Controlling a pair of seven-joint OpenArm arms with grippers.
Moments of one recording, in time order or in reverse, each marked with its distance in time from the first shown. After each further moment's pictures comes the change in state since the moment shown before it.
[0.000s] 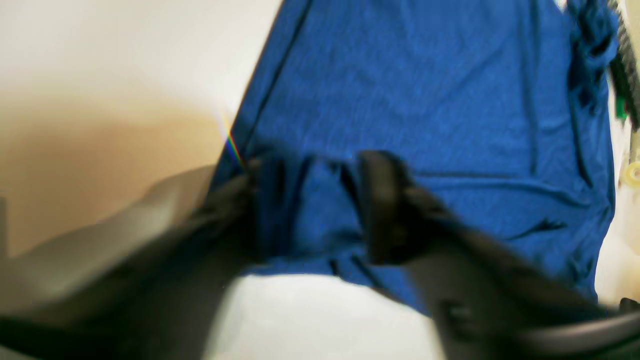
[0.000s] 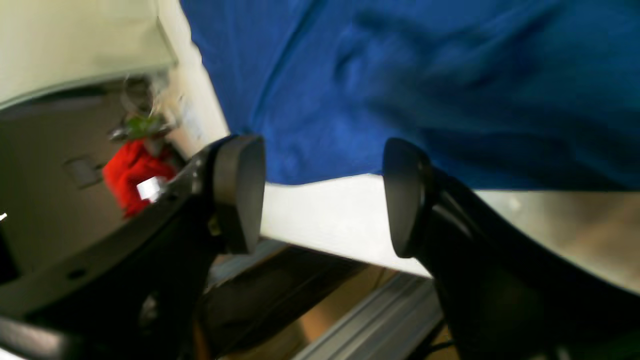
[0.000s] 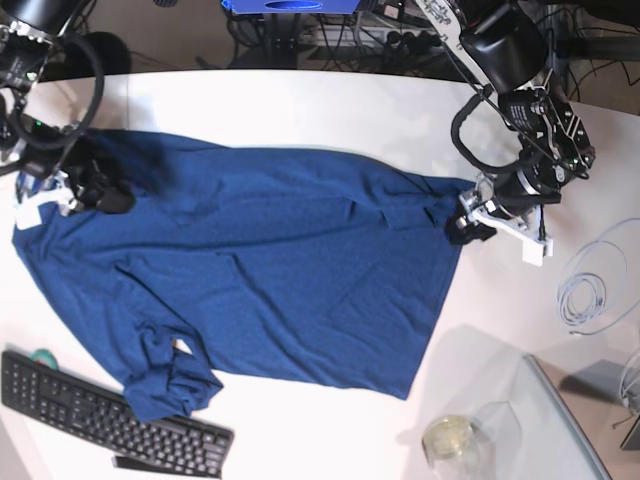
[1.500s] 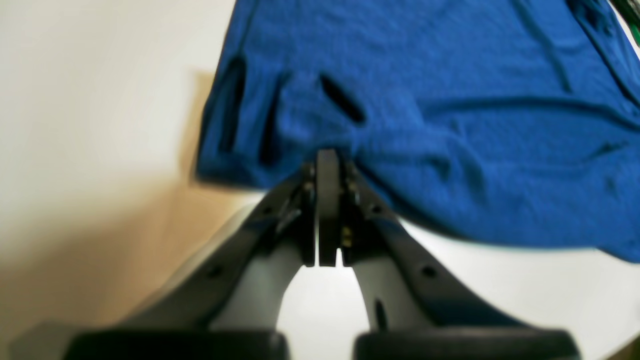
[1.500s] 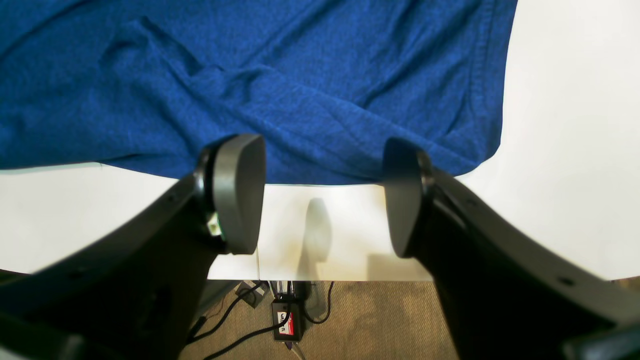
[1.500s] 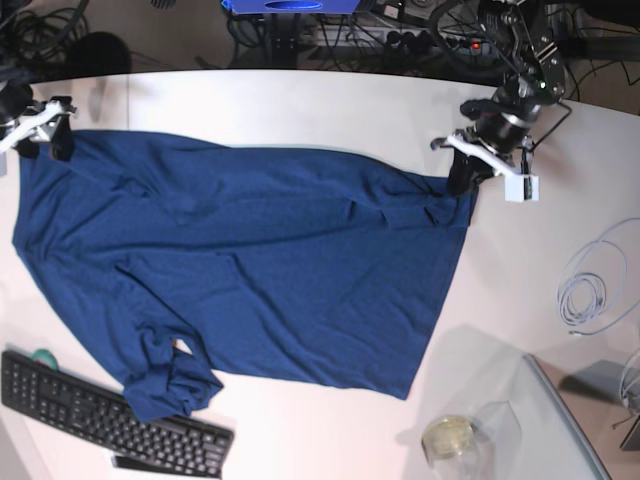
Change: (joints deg) left arm 19.2 0.5 11.0 8.5 9.4 -5.1 -29.0; right arm -17.3 0.4 1.1 11.5 -32.9 26.3 33.7
